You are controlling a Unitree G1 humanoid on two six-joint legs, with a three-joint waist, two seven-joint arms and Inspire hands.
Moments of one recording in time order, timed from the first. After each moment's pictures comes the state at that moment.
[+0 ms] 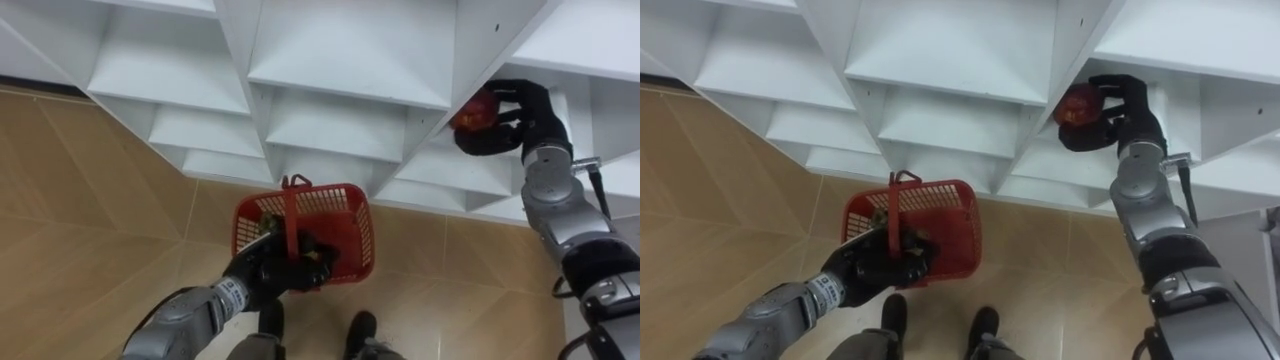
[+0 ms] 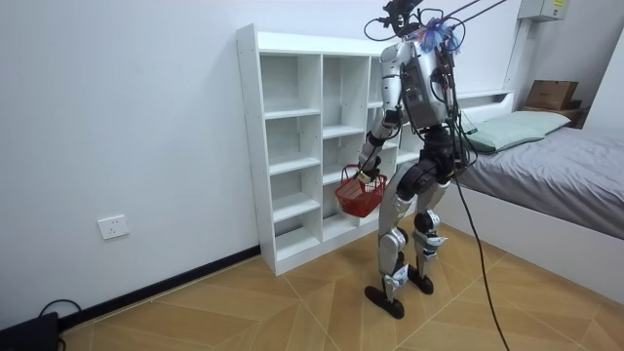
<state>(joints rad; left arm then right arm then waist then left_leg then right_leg) -0.19 0.31 -0.47 0.70 -0.72 0.01 -0.42 -0.62 -0.44 0.24 0.97 0.07 -0.08 -0.30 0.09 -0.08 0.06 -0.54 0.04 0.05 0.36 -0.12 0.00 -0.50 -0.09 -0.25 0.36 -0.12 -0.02</state>
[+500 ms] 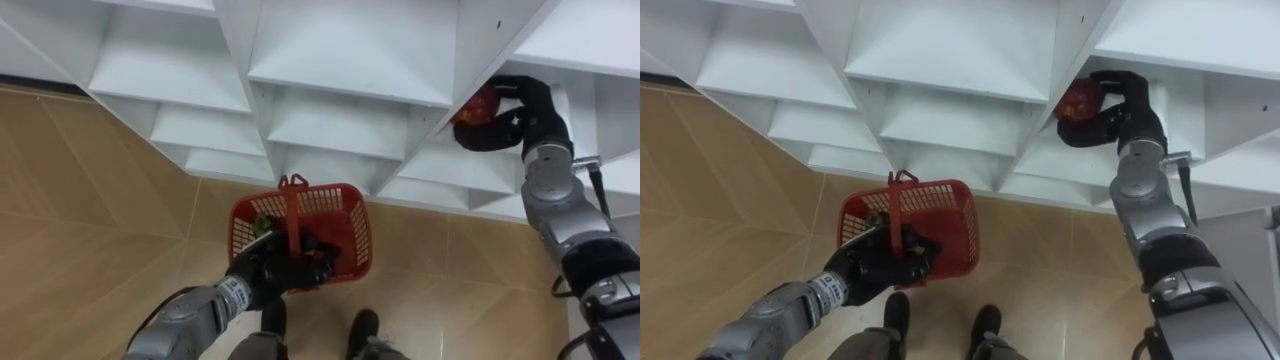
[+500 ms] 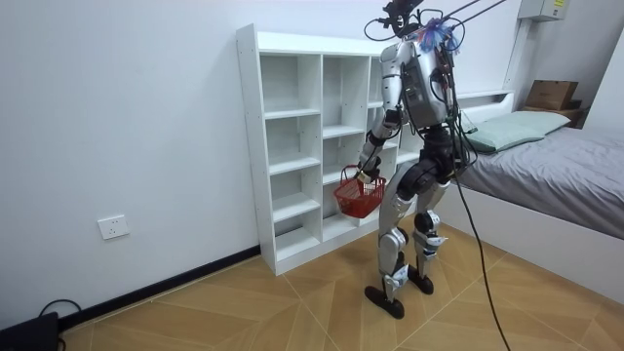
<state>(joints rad) -0.20 0.30 -0.47 0.70 -0.71 0.01 -0.39 -0.62 -0.44 0.24 0.97 0.08 -0.10 -0.32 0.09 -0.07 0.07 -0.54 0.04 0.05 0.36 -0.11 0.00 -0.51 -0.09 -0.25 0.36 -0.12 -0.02</state>
